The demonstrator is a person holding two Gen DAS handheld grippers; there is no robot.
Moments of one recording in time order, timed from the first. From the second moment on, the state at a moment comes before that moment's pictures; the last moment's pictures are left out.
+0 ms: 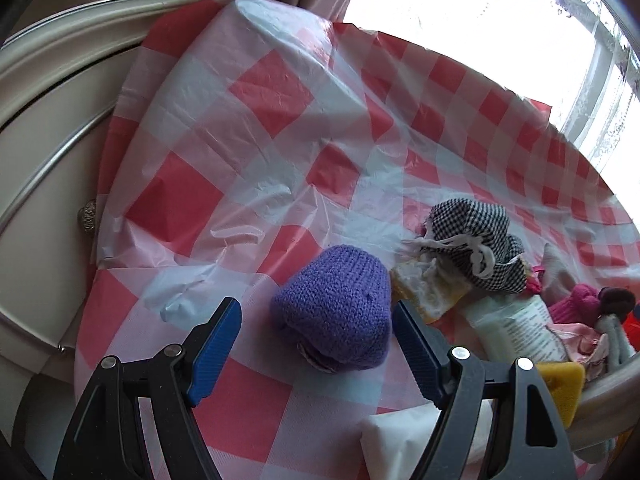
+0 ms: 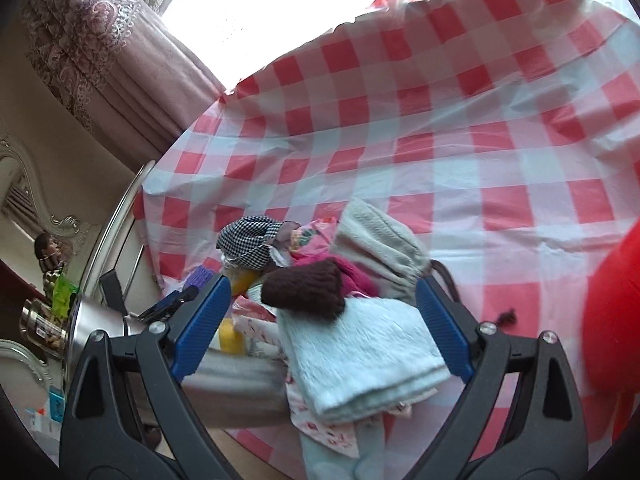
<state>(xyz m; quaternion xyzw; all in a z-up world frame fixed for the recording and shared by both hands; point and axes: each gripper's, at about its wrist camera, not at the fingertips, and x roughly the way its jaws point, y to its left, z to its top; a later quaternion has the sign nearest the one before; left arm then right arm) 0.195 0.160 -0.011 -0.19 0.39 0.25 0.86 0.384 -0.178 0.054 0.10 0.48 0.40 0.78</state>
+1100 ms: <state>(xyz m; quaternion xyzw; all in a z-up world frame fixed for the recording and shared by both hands) 0.187 0.152 -0.009 -0.20 0.38 0.22 0.88 0.354 -0.216 0.050 0.06 0.44 0.33 0.83</state>
